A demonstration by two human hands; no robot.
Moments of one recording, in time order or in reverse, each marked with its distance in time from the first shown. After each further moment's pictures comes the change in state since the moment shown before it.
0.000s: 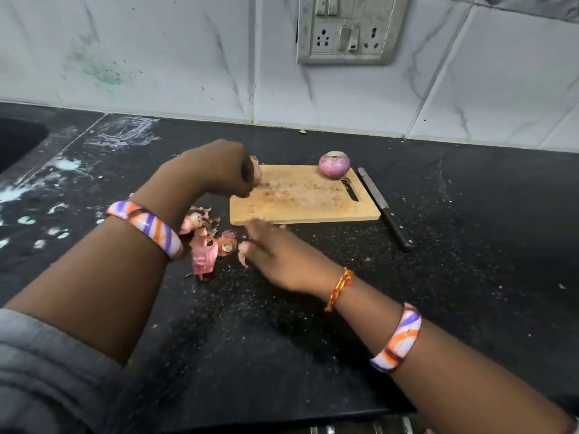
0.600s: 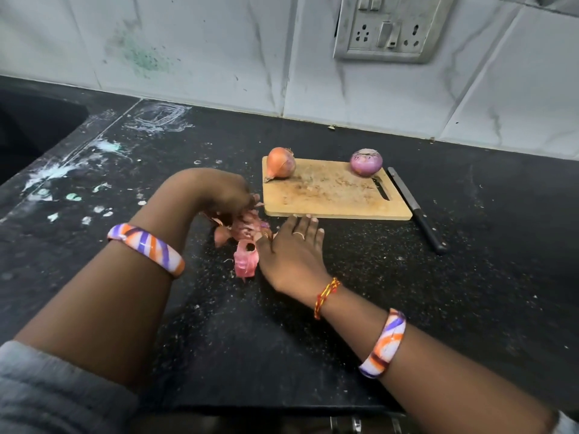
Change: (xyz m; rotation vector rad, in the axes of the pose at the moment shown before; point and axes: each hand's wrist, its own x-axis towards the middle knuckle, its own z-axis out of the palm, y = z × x) left_hand -0.033 -0.041 0.024 -0.201 -0.356 -0.230; right_hand 0.022 -0.031 0.045 -0.058 0.131 0.351
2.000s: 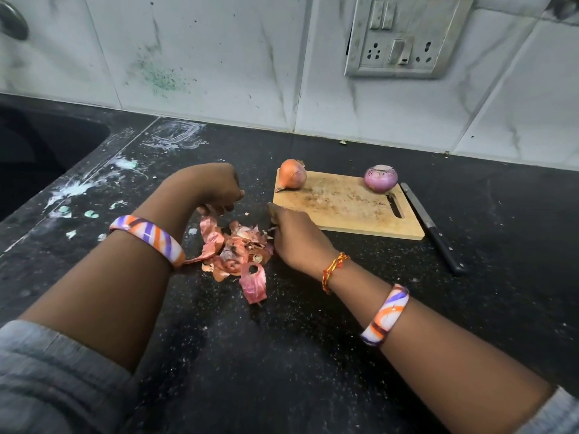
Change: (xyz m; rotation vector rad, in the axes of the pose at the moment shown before) left_hand 0.009 -0.015 -0.027 -0.196 0.203 -0.096; right_hand 0.041 -0.009 -0.031 0.057 0.084 -0.332
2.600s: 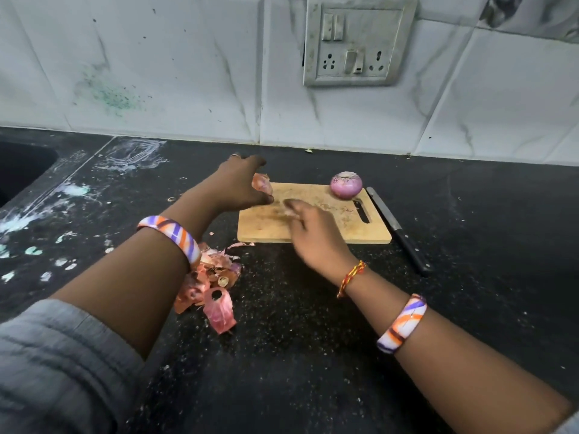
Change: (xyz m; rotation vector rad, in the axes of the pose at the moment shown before) left_hand 0.045 0.057 0.022 0.101 0.284 0.443; right_hand -0.005 0.056 -0.030 0.191 0.321 0.101
